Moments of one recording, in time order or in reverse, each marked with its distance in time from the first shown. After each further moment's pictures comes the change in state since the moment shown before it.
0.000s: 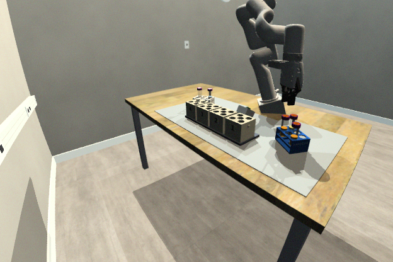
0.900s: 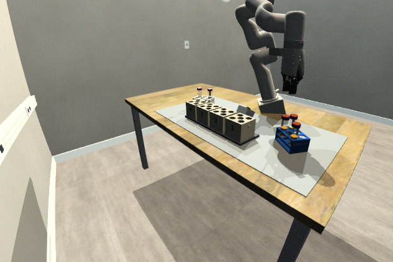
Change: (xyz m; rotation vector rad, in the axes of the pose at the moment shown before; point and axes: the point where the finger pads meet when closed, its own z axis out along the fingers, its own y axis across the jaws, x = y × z) arm 0.000 0.000 -0.046 0.000 0.000 0.000
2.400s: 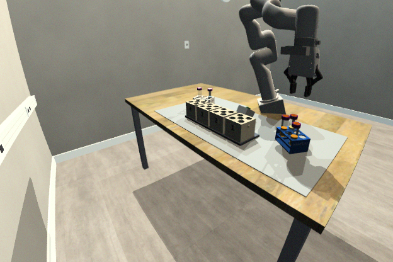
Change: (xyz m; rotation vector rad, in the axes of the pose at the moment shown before) arm 0.000 -0.070 -0.008 0.010 0.009 -0.469
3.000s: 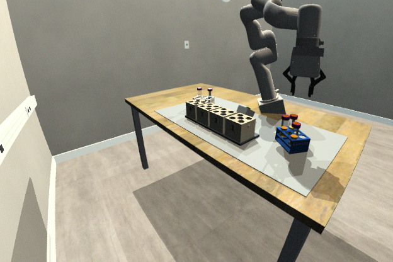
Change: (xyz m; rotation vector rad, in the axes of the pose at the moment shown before) arm 0.005 -0.009 0.000 -0.007 -0.008 -0.526
